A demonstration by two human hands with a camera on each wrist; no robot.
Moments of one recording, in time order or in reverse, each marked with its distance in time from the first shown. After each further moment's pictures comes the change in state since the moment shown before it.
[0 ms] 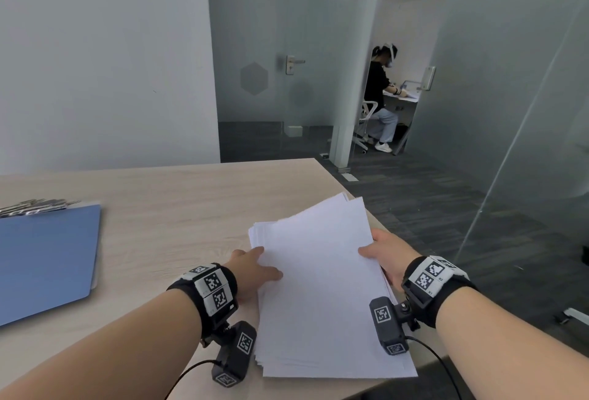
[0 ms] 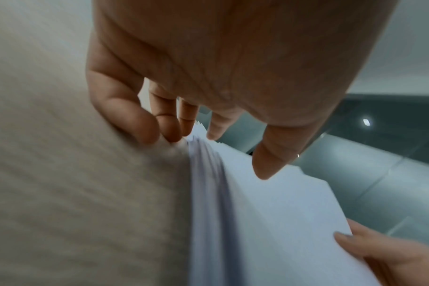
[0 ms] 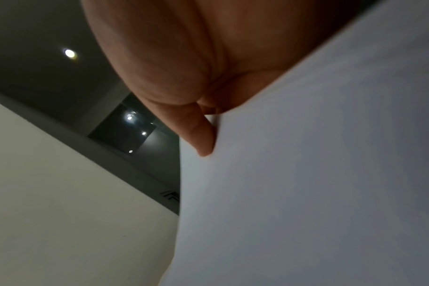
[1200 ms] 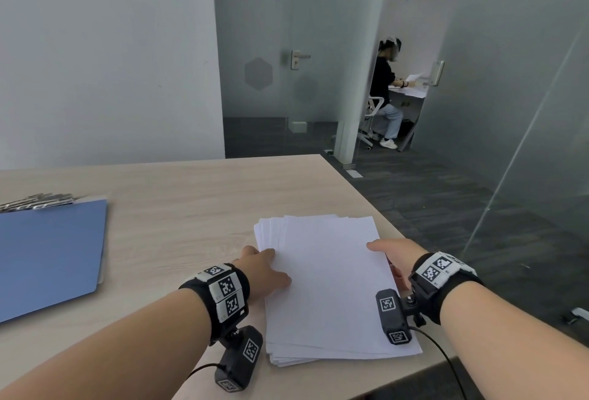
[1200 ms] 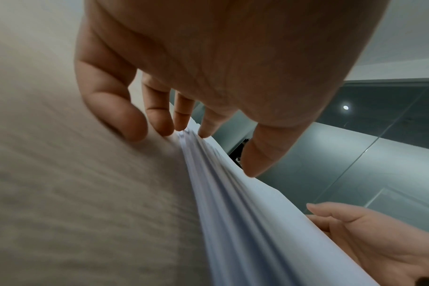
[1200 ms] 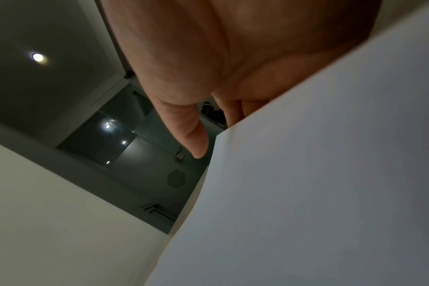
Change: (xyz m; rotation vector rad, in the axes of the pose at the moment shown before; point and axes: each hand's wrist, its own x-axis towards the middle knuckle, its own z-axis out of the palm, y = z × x) left_hand 0.000 0.001 0.009 0.246 -0.012 0.006; right_hand 0.024 0.020 -0.013 -0.040 0.130 0.253
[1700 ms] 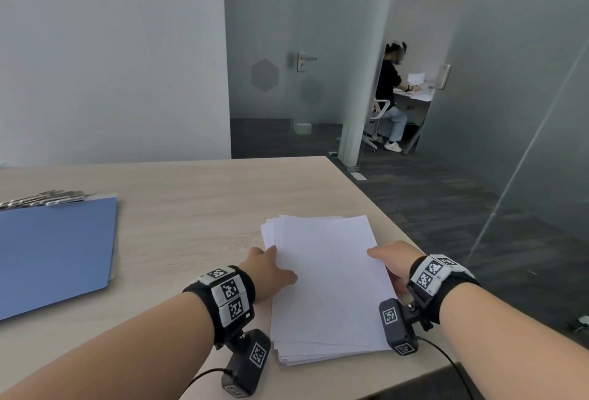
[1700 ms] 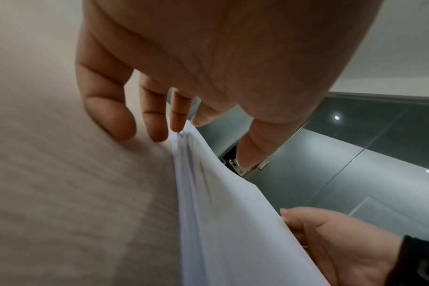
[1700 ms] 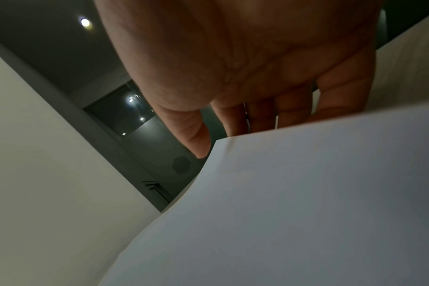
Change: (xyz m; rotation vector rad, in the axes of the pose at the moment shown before) left_hand -0.011 -0.001 -0.001 -0.132 0.021 0.009; right_hand 0.002 -0.006 0.017 -0.377 0.037 -0.095
